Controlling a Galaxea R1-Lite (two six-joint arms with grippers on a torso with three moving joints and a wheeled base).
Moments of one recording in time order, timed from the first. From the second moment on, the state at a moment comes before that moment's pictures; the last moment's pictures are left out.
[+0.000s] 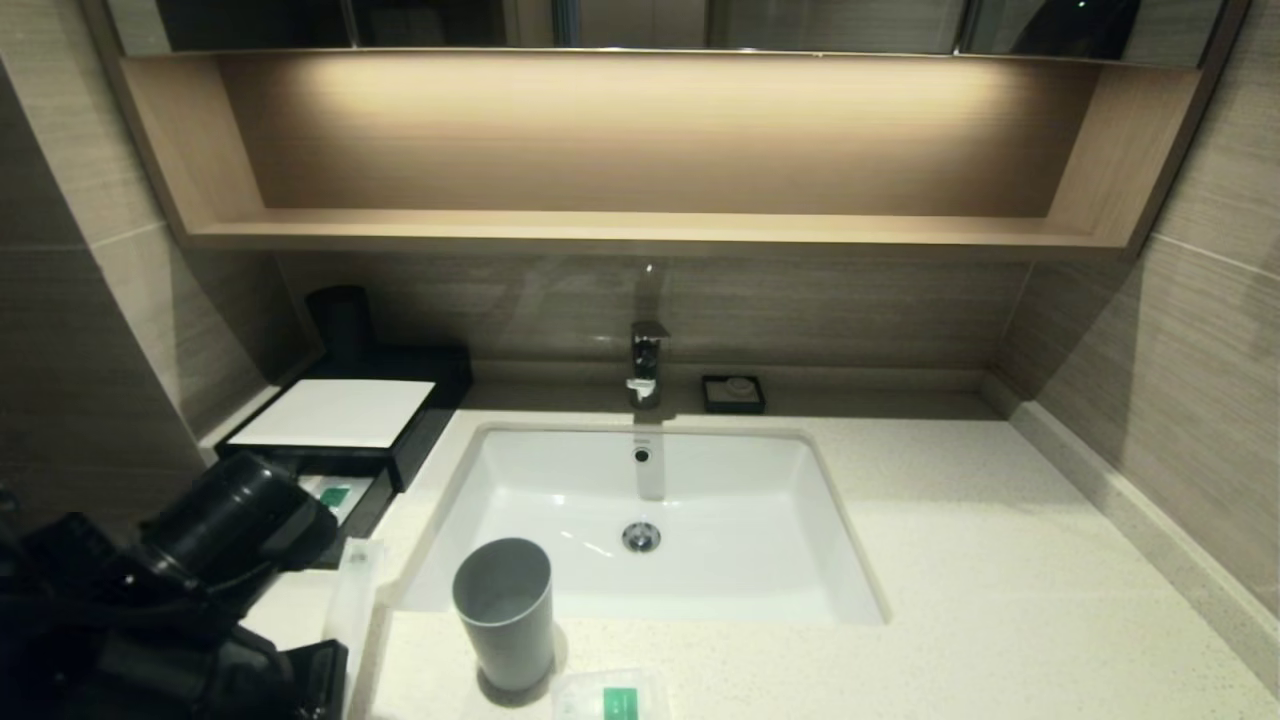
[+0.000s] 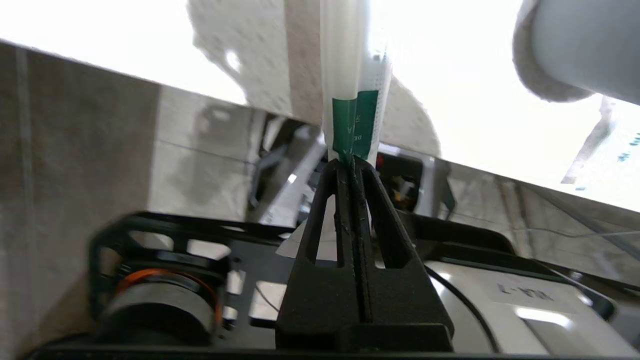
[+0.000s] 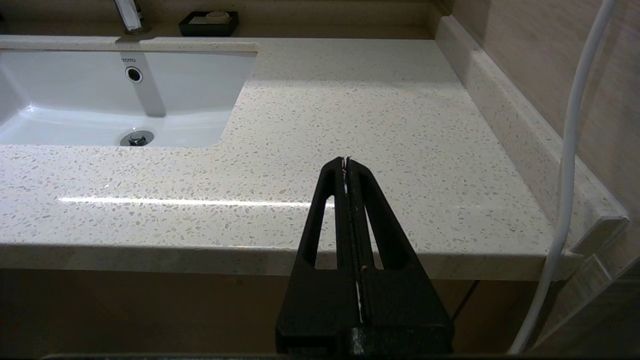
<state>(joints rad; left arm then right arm) -0.48 1.43 -0.77 0.58 0.11 -0.67 0.00 0.00 0.00 0.00 0.00 0.00</state>
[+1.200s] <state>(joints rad) -0.04 1.34 -1.09 0.83 0.12 -0.09 0.00 0.00 0.00 0.00 0.00 0.00</state>
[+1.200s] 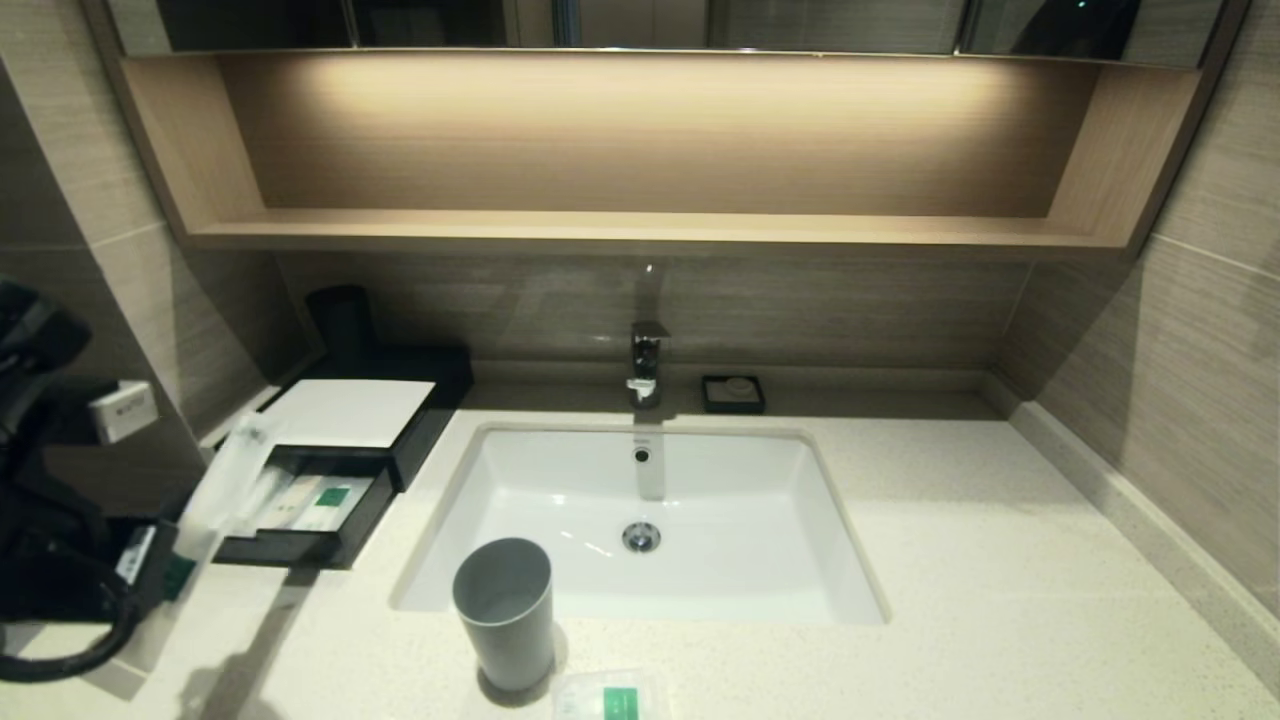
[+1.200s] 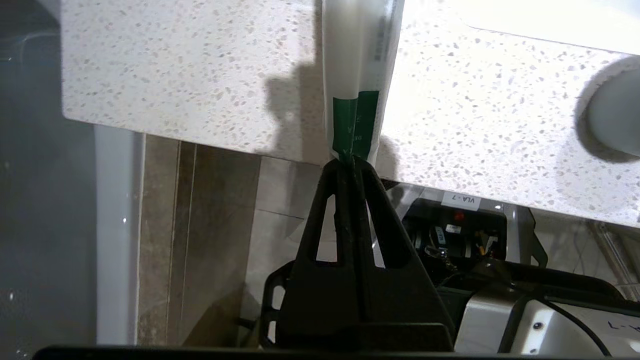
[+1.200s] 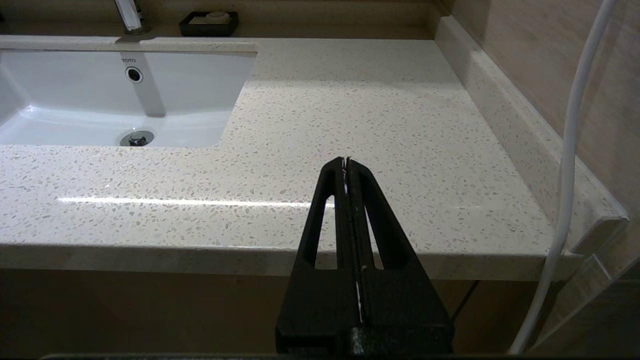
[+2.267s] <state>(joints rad) 0.37 1.68 -1.48 0.89 0.03 0.22 0.00 0.00 0.00 0.00 0.00 0.00</state>
